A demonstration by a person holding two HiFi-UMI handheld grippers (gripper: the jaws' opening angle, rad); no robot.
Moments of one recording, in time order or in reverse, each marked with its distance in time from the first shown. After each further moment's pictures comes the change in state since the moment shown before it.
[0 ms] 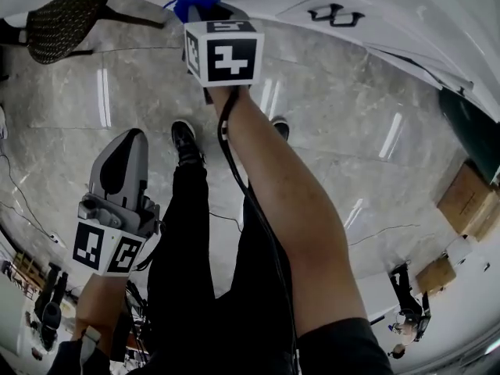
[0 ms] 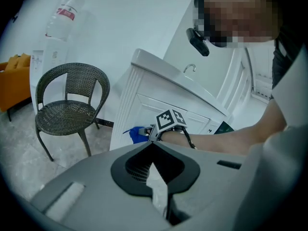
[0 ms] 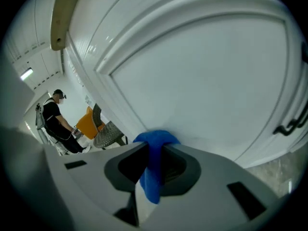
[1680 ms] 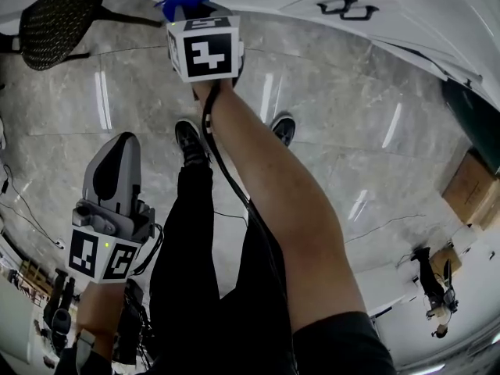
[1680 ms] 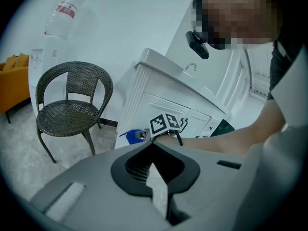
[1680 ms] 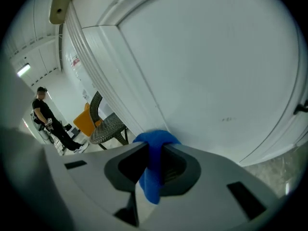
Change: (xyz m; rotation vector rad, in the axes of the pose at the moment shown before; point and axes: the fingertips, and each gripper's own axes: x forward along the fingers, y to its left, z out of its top) left arm -0.007 0.032 -0.007 0.010 0.022 -0.013; right arm 0.042 0.021 -0.019 -0.008 -0.008 -0.023
